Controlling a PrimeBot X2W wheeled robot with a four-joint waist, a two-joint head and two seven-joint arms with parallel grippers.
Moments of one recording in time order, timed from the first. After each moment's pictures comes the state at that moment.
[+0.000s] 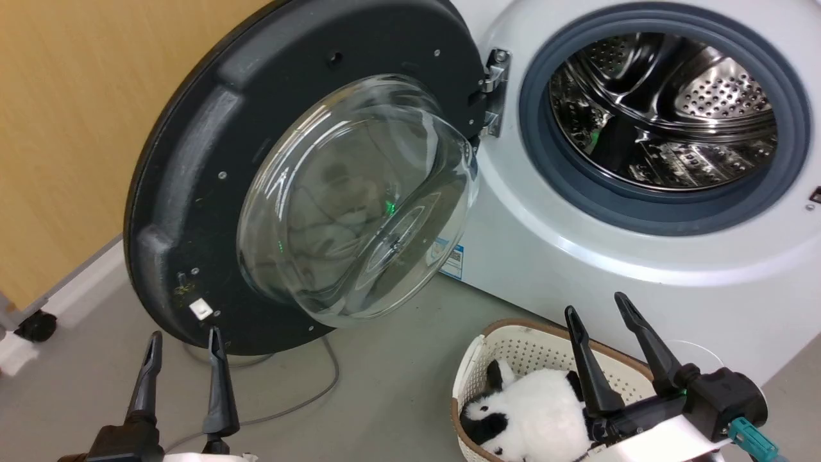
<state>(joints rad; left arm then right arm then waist) 0.14 0.05 0.05 -0.14 -0.11 0.05 -0.24 0.00 -0.05 0.14 0.00 0.14 0.13 -0.24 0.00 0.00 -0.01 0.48</state>
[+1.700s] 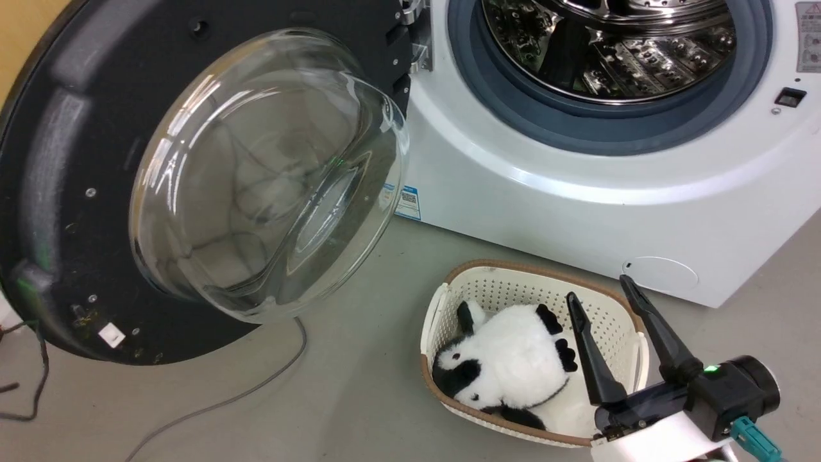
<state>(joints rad) -0.63 0.48 0.58 0.67 -1.10 -0.05 0.57 -0.01 -0.06 0.15 -0.05 0.07 0.13 -0.26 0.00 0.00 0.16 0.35</state>
